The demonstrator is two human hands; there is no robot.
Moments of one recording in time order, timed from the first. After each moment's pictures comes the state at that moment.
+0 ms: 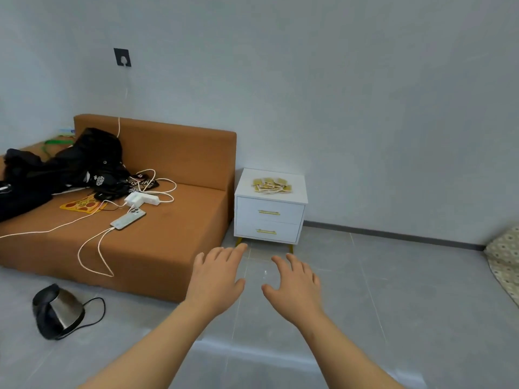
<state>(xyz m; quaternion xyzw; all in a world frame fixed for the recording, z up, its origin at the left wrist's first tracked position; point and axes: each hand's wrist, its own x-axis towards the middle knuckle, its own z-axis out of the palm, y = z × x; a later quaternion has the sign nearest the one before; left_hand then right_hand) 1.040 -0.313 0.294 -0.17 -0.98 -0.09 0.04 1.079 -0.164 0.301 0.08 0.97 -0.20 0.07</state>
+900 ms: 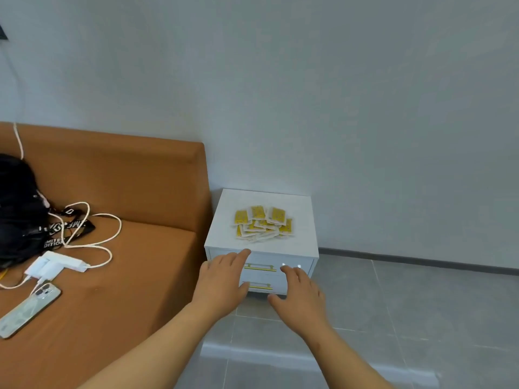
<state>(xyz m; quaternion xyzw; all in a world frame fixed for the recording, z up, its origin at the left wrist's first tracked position) 0.512 -0.139 0.243 -0.18 -0.98 -0.08 -0.08 0.566 0.011 0.236 0.12 0.95 -0.26 0.13</state>
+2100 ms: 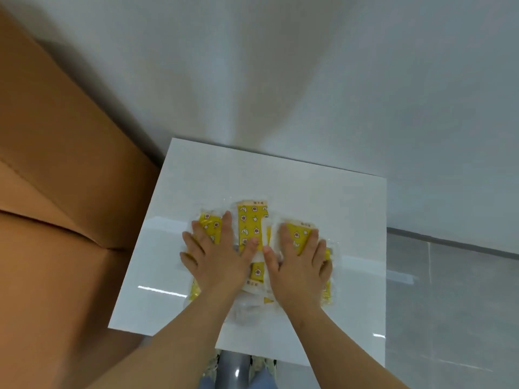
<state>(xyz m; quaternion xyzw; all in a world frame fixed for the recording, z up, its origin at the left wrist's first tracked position) 0.080 -0.004 -0.065 0.18 -0.92 -0.17 -0.30 0.111 0.103 -0.058 0.23 0.91 -0.21 0.28</state>
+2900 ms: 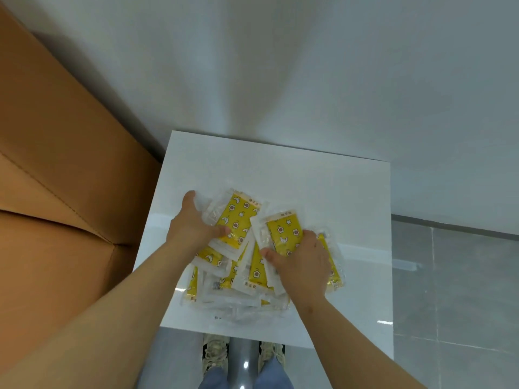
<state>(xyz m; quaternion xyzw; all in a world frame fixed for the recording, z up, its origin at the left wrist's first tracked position) 0.034 -0.062 -0.046 0.23 -0.85 -0.35 -0.31 0.115 0.098 -0.053 0.33 0.87 -0.29 0.22</state>
